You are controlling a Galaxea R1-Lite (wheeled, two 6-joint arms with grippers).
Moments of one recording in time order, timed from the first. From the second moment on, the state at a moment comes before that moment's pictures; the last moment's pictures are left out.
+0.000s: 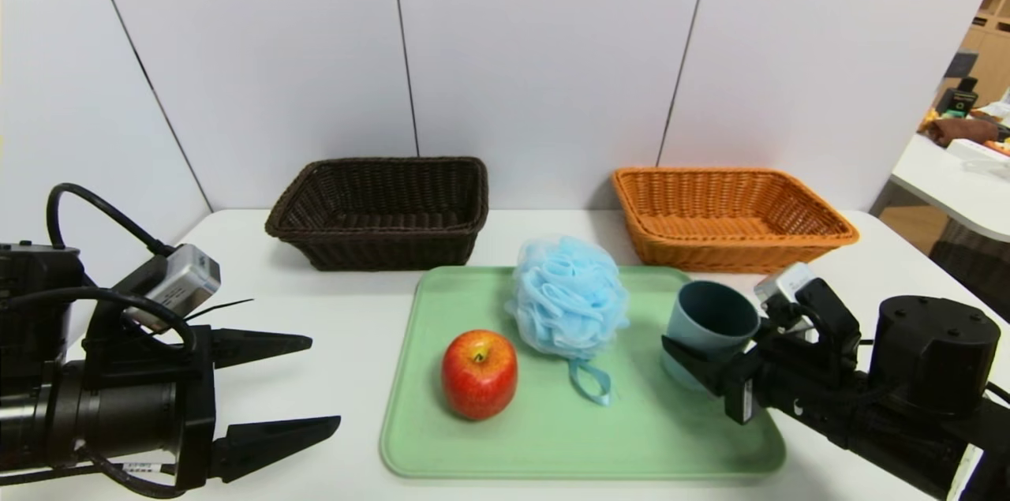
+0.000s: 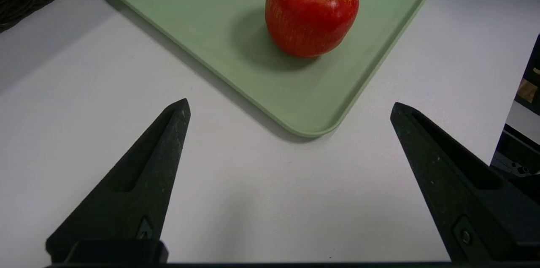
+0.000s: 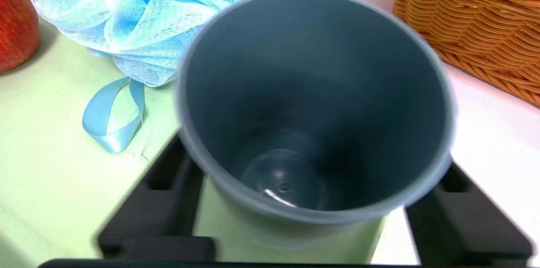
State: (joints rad) left arm -0.12 1.29 -0.49 -0.22 -0.77 0.30; right arm 0.37 1.77 -0.17 -1.33 0.13 -0.14
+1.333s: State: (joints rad) left arm -0.12 1.24 -0.47 -0.22 -0.77 0.30; right arm 0.41 1.77 -0.65 -1.07 0.07 -0.13
